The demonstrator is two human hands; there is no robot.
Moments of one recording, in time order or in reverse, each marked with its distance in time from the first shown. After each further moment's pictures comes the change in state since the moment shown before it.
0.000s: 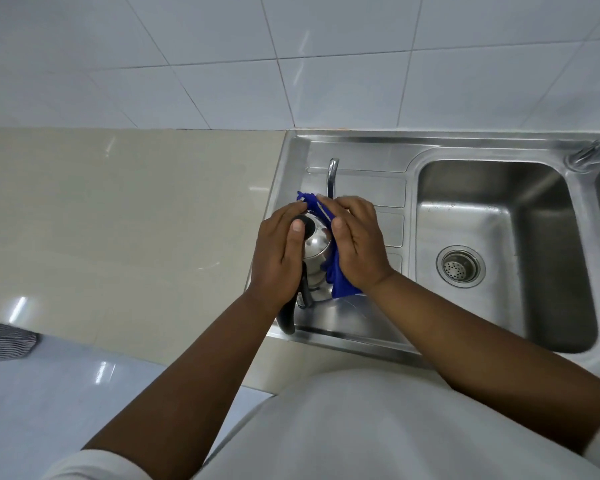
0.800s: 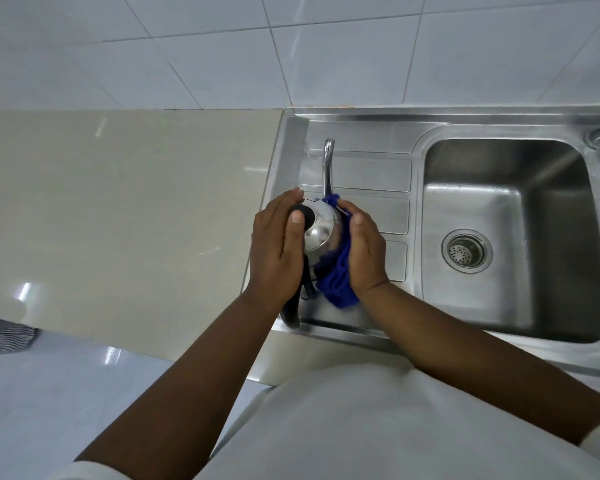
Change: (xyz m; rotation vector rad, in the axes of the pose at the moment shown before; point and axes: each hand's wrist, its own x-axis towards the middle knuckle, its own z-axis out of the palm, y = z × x) left_hand 0.003 0.001 0.003 0.028 0.041 -0.034; right_hand -0.023 0.009 0.025 0.417 0.154 0.499
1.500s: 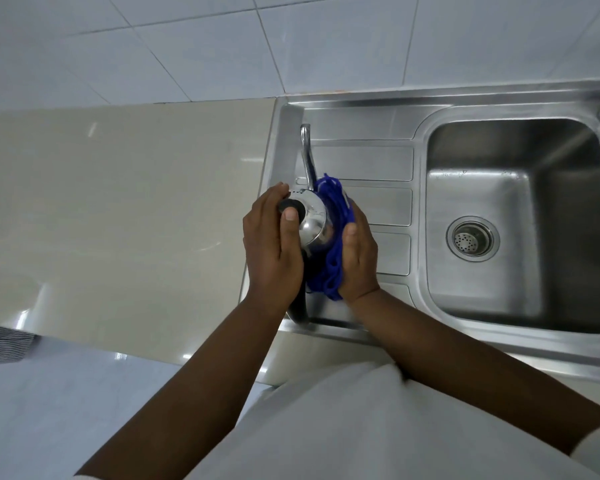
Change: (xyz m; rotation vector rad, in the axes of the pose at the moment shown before) left_hand 0.000 -0.003 0.006 0.036 0.068 -0.069; right_hand -0.009 0.020 0.019 0.075 0.040 -0.111
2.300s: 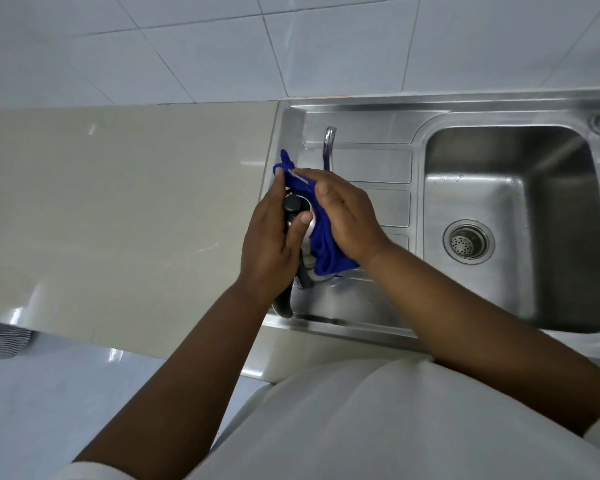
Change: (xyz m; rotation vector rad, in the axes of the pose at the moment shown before) left_hand 0.013 -0.004 -0.014 0.049 -0.221 0.181; right_hand 0.048 -0.070 -0.007 -0.177 -0.394 -0.123
